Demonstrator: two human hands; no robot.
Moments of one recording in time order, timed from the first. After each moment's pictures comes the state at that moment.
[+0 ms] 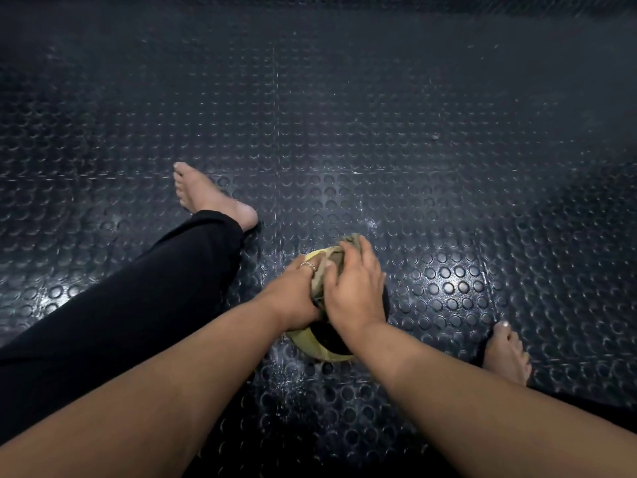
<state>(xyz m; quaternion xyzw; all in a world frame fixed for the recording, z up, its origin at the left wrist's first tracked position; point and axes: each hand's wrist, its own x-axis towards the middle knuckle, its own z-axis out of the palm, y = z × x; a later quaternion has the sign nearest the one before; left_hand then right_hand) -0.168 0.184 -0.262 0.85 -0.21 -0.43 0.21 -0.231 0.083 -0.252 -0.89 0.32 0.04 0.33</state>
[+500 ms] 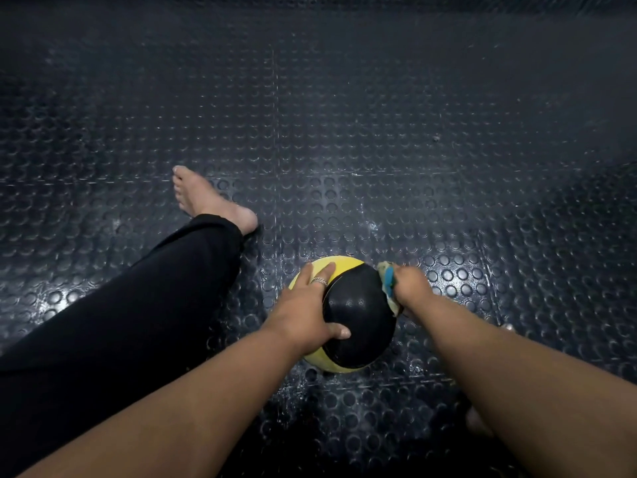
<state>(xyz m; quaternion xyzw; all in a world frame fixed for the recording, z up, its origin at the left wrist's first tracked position) -0.193 0.178 -0.253 0.86 -0.20 -0.42 0.20 -0.230 -0.018 -0.296 -0.82 0.40 0.29 0.28</state>
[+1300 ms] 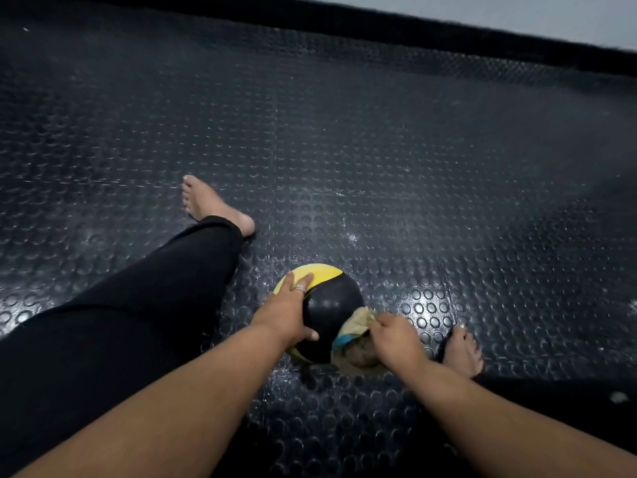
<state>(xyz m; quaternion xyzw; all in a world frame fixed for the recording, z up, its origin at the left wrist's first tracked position) -0.221 0.205 -0.242 0.88 -0.21 -0.39 0.17 -0.333 0.048 -0.215 -0.85 0.39 0.17 0.31</state>
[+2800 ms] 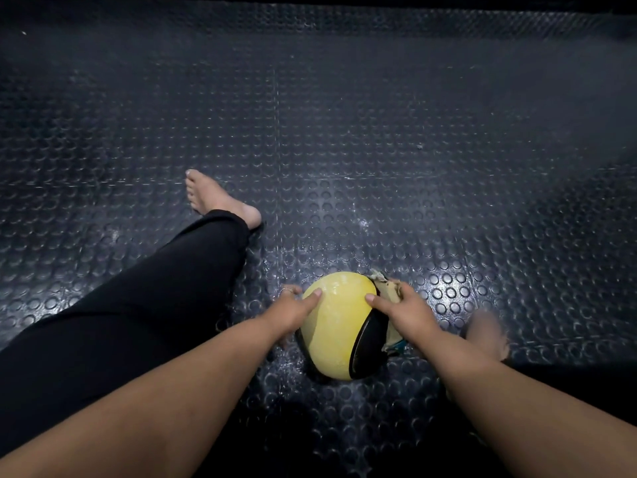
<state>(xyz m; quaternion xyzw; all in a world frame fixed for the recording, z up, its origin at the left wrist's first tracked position) -0.217 0.206 -0.267 0.79 0.05 -0.49 0.37 -0.322 0.021 -0.250 -0.74 0.44 0.15 0.49</state>
